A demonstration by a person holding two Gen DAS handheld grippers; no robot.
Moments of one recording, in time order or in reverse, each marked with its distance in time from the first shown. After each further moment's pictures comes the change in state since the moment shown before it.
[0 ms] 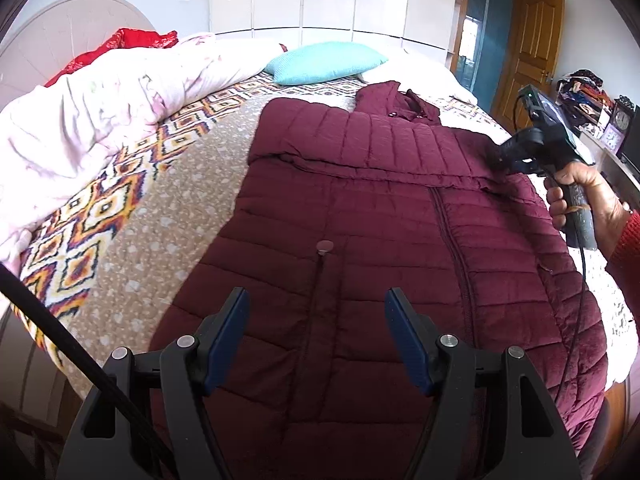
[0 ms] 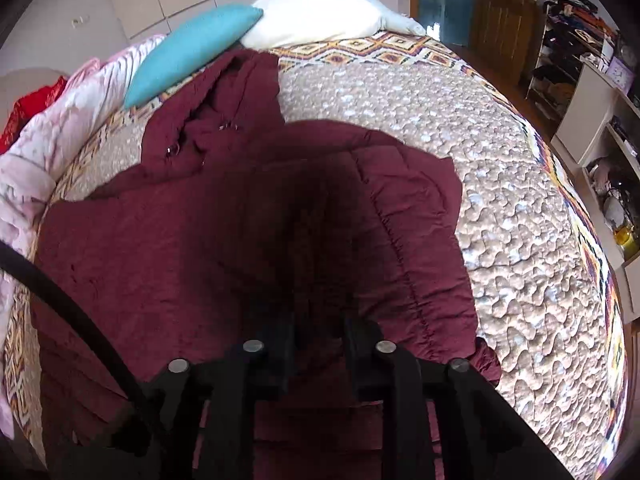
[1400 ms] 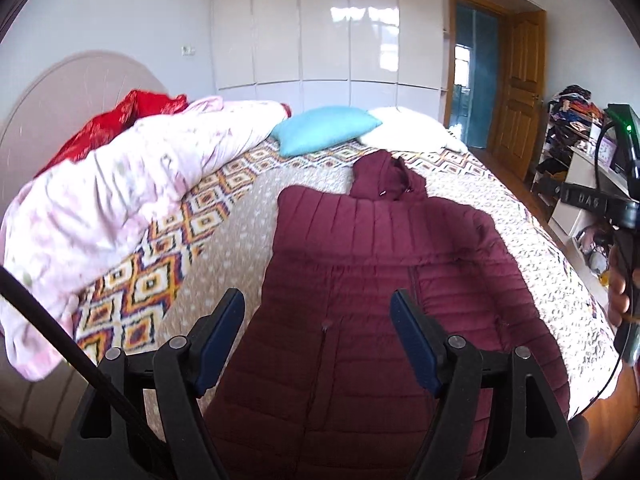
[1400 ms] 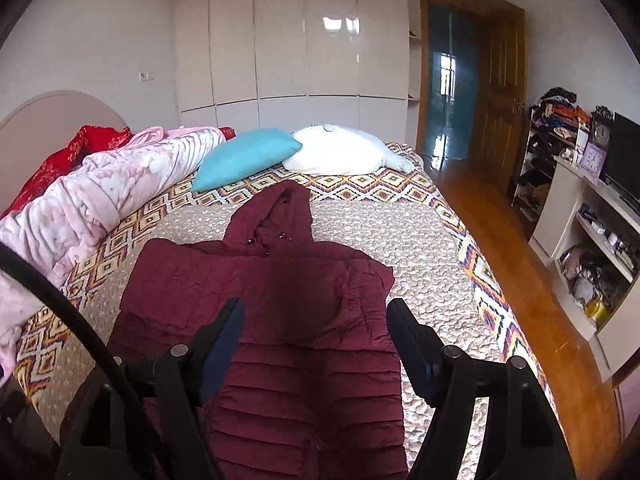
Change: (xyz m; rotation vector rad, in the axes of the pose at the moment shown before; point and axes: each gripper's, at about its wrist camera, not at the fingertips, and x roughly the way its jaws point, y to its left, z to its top) left arm -0.118 -0.028 0.069 0.067 -0.171 0.041; right arm -0.246 -0.011 -0.074 -0.153 -0.441 0.034
